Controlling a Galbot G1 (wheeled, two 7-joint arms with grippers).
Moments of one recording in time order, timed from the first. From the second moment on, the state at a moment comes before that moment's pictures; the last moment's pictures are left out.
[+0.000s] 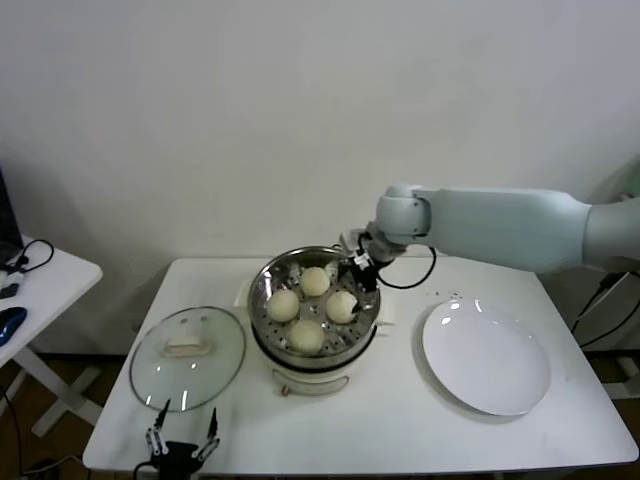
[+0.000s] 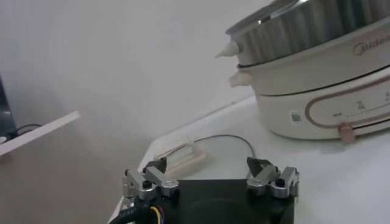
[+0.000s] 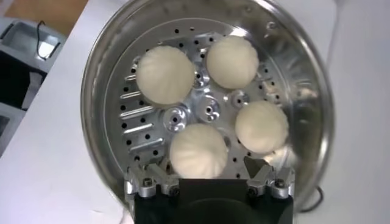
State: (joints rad) left arm 1.77 -1.61 -0.69 -1.85 0.38 -0.27 -0.01; right arm 0.74 1.03 -1.56 1.43 0.66 -0.31 -0.81
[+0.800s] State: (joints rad) left arm 1.73 -1.61 -0.69 -1.85 0.31 -0.26 -0.02; right arm -0.05 0.53 -0.59 1.83 0.67 -0.33 -0.28
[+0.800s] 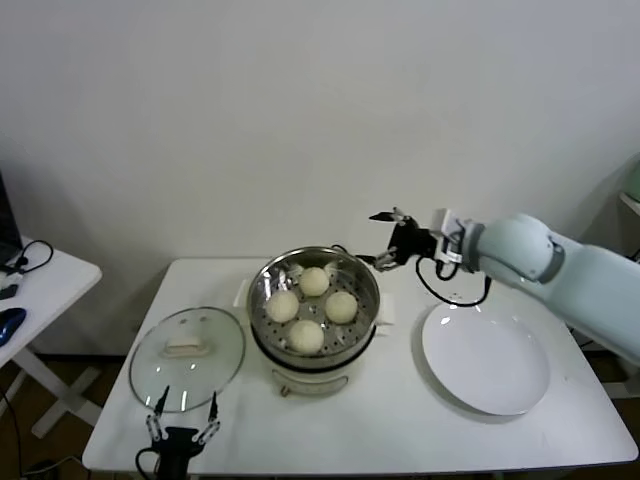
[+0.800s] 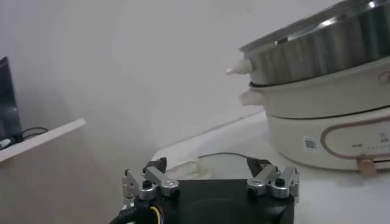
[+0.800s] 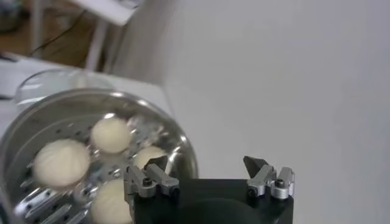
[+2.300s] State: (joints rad) left arm 1.65 -1.55 -0.78 -1.83 0.60 -0.33 -0.20; right arm -1.71 1.22 0.57 1.81 0.38 0.44 -0.12
